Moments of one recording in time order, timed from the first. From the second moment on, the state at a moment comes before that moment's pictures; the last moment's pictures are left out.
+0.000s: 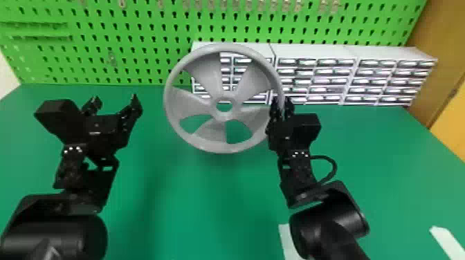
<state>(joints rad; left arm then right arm) -0.03 0.09 0.01 -1.75 0.21 0.00 0.02 -0.28 -0.04 0.33 -1.27 -0.01 -0.31 -0.31</state>
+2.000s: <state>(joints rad) -0.11 0.09 -0.22 -1.40 0.31 -0.34 0.10 -0.30 -0.04 0.39 -1.29 -0.03 -0.37 -0.31</state>
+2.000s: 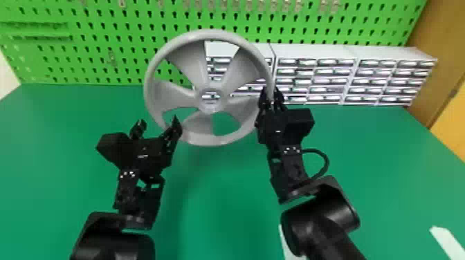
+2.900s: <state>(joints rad) -0.12 0.09 -0.24 -1.38 0.33 -0.35 0.12 -0.30 -0.04 0.39 -1.29 -0.04 -0.37 -0.31</state>
